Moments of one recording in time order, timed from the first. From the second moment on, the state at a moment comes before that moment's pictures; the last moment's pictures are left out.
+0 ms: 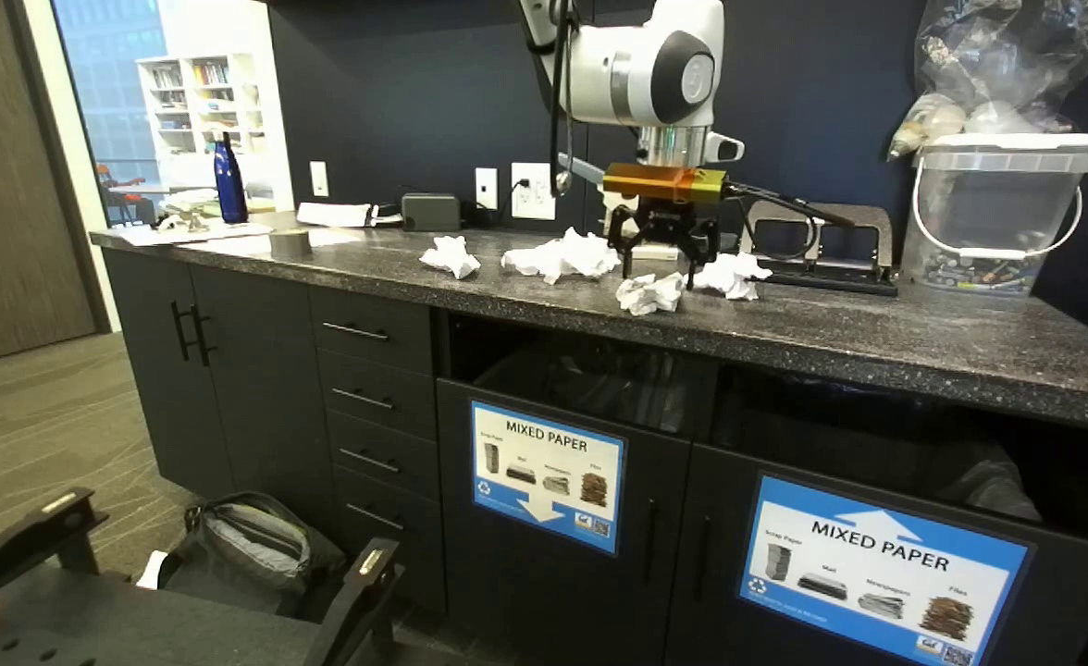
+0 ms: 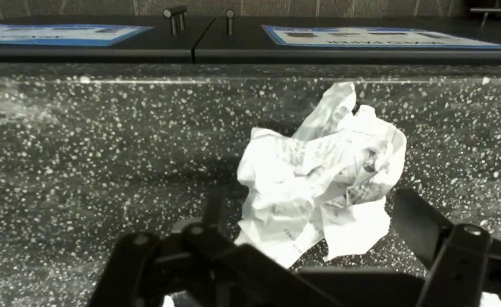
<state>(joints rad) -0.28 0.80 -0.07 -1.42 0.14 2.39 -0.22</state>
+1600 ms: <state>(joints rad) -0.31 0.83 -0.09 -1.41 0.04 2.33 -0.26</state>
